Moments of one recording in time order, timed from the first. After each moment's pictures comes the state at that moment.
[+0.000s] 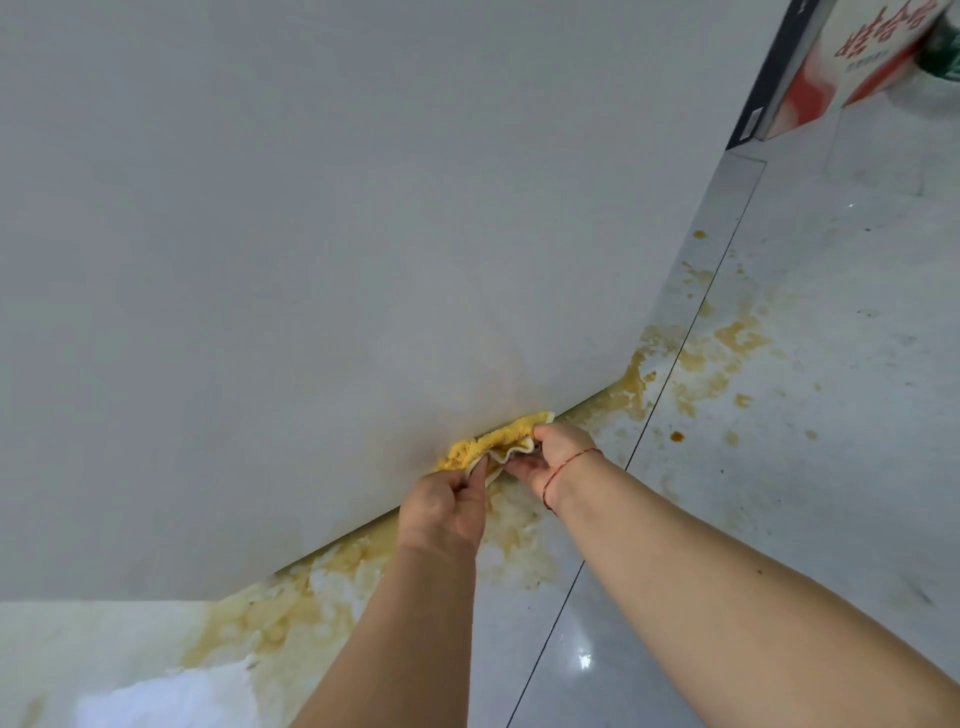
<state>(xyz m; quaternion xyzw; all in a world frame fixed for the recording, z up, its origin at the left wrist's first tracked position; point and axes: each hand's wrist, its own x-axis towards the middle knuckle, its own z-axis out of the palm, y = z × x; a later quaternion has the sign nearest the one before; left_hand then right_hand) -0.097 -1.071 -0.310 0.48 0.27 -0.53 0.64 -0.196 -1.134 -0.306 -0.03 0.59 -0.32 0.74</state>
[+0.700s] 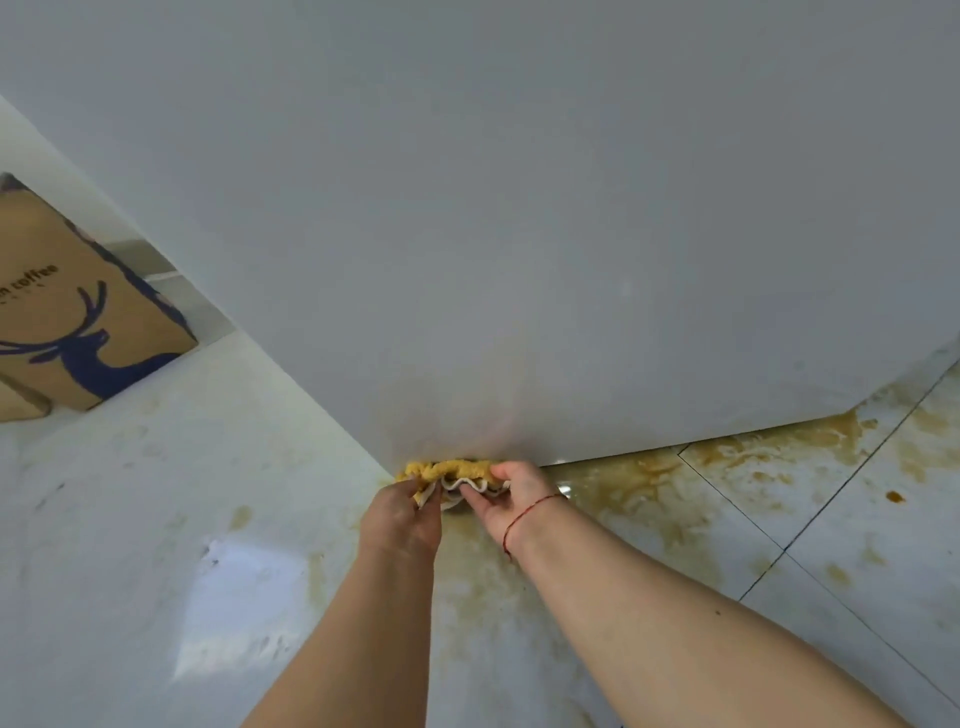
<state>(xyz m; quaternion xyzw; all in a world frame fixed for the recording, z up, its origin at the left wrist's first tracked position) 0.081 -0.916 -0.325 0.55 0.27 -0.39 0.69 -0.008 -0.989 -0.316 0.01 0.52 -0.19 0.83</state>
